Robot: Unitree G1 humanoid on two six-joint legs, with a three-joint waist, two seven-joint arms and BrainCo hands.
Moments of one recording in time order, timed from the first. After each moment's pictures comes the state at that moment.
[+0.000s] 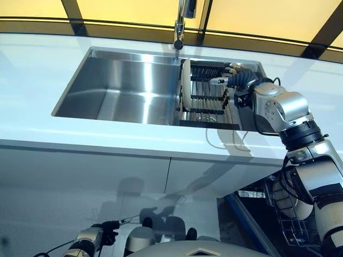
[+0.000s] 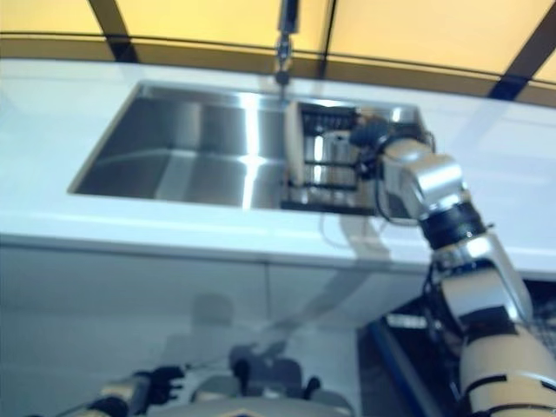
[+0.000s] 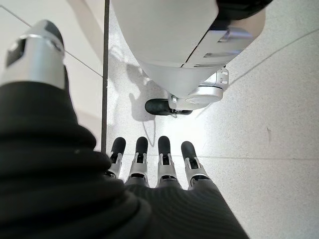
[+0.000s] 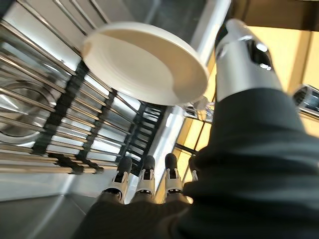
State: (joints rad) left arm -0.01 0.37 -0.21 1.02 -0.23 0.34 -0.21; right arm -0.94 -0.62 0.40 0.41 0.58 0.64 -0.08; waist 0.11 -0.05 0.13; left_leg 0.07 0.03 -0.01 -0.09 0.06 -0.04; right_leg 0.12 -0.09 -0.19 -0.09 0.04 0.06
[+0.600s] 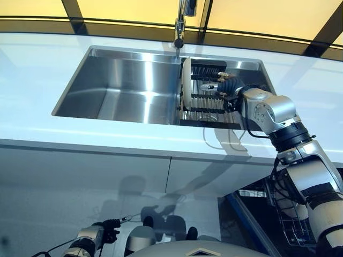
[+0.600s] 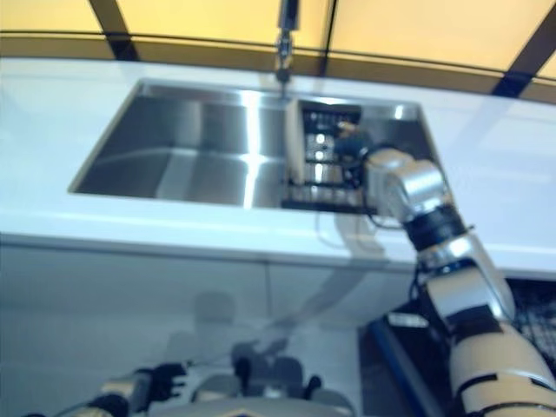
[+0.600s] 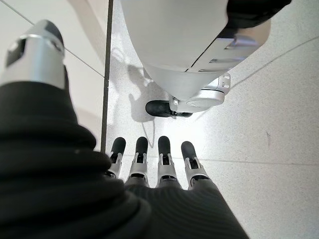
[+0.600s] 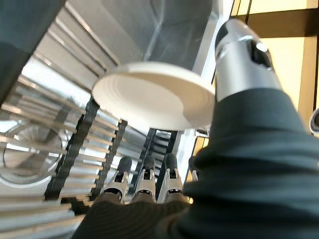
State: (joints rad) left arm -0.02 0.37 -0.21 1.00 -0.26 0.37 -0.20; right arm -0.94 -0.54 0.41 0.45 0.66 0.65 -0.09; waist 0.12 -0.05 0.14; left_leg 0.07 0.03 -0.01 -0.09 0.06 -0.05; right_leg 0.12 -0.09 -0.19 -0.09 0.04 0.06
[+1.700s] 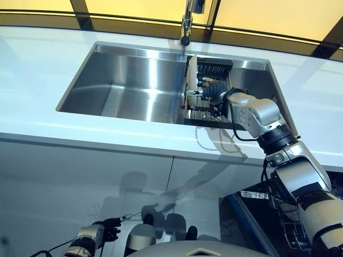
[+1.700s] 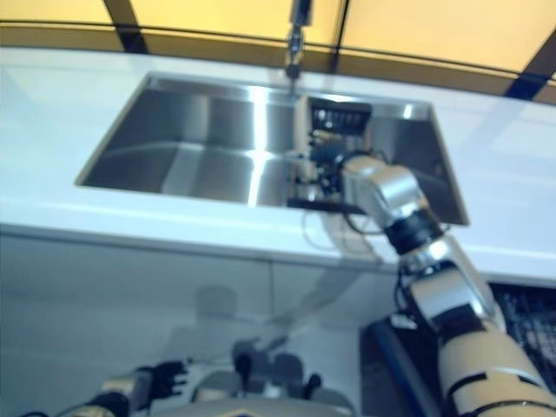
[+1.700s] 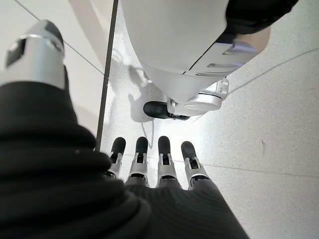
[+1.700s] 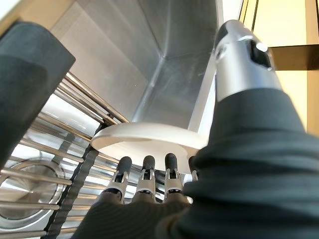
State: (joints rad) left arm -0.02 0.37 -0.21 1.00 -0.30 0.39 -0.19; right arm -0.94 -0.47 0.45 0.41 0.68 0.66 -0.12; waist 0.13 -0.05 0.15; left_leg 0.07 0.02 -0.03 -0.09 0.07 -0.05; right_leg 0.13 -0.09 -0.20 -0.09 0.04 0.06
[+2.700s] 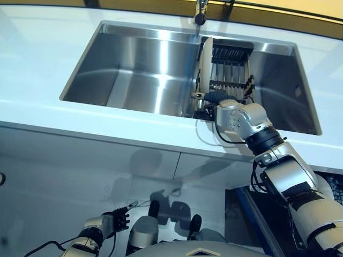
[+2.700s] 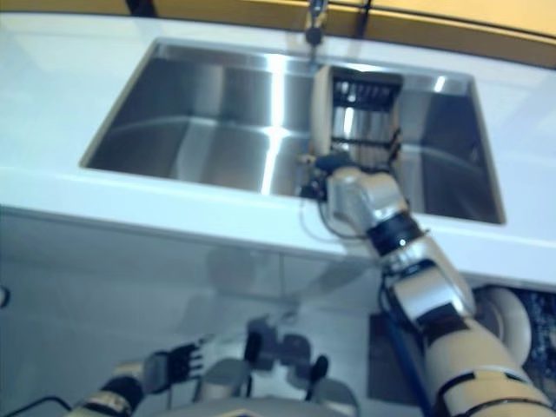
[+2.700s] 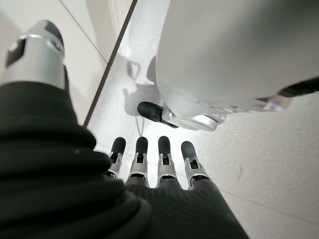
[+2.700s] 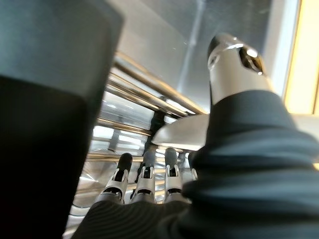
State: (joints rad) left arm -0.10 0.33 -0.23 0.97 -0.56 0.47 -0.04; right arm -0.96 -0.42 0.45 0.54 0.81 0.71 -0.51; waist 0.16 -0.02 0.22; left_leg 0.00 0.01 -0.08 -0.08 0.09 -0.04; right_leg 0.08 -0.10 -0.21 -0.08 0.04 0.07
